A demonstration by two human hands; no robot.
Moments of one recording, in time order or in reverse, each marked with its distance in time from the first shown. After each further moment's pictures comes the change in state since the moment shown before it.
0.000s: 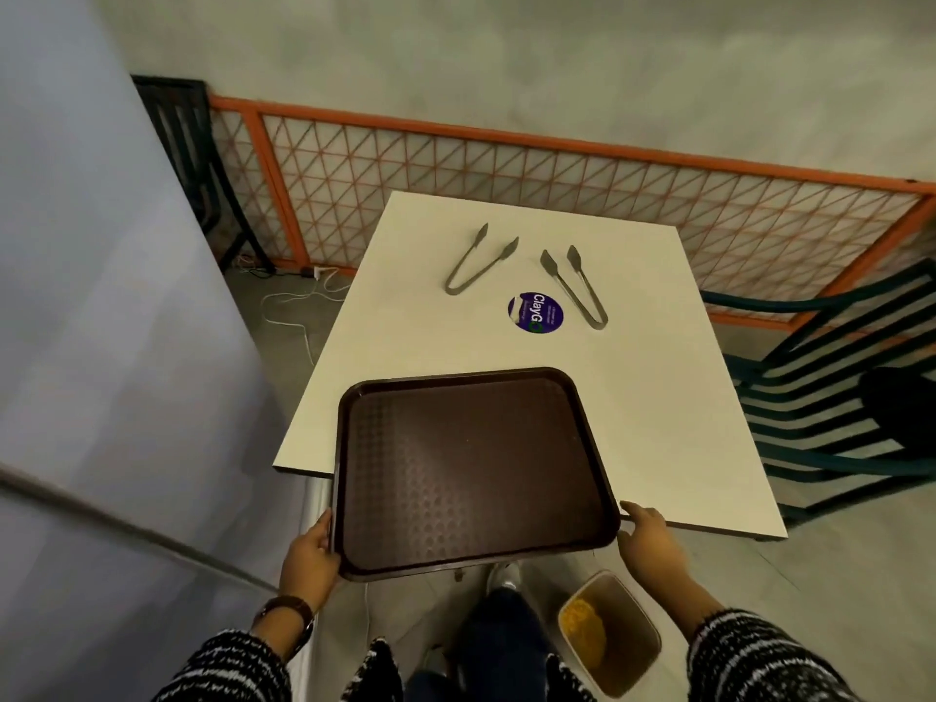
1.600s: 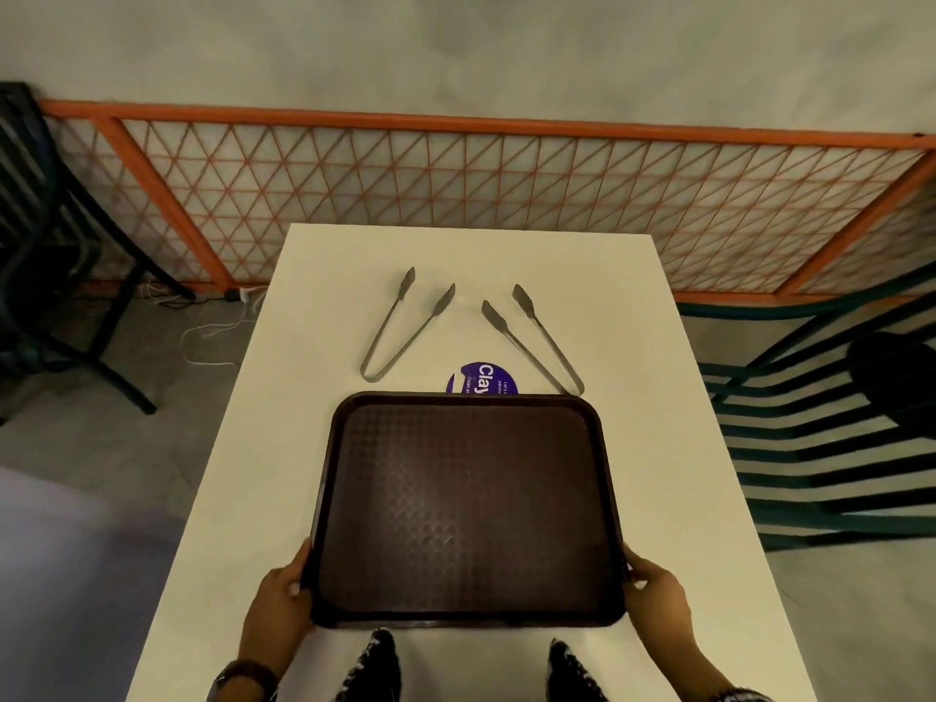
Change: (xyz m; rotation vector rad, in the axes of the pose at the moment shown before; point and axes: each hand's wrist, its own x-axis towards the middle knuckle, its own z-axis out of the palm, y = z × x) left_hand 0.188 0.144 0.073 0.281 -0.116 0.084; right_hand 0.178 -0.022 -0.064 0.403 0.067 0.200
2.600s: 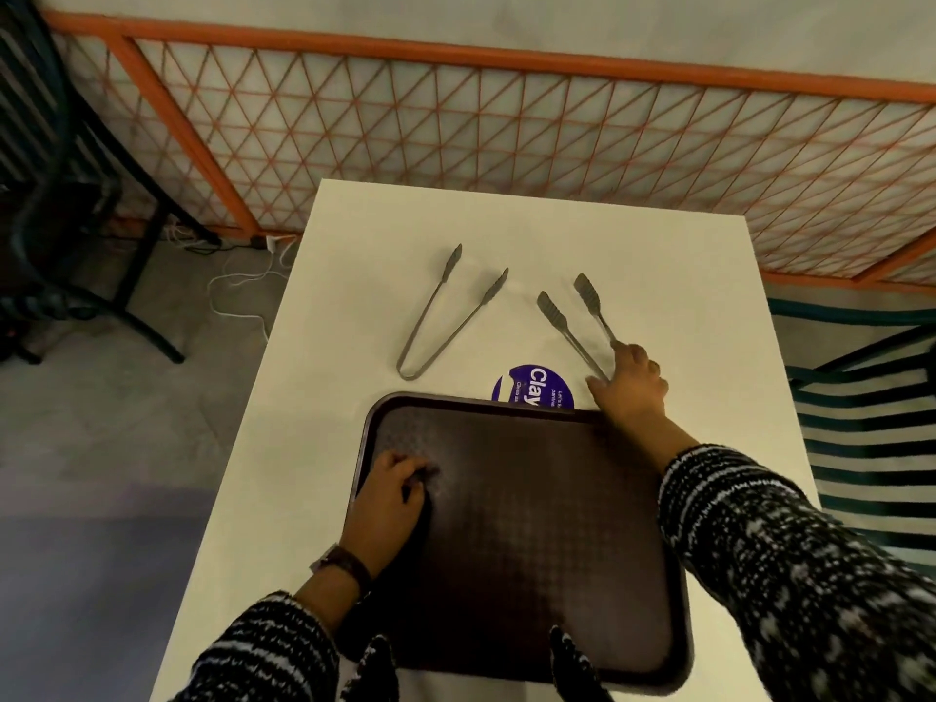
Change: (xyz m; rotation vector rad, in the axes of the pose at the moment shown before) left_hand 0.078 0.128 0.011 0.130 -0.047 0.276; right_hand 0.177 -0.234 0.046 -0.565 0.070 -0.377
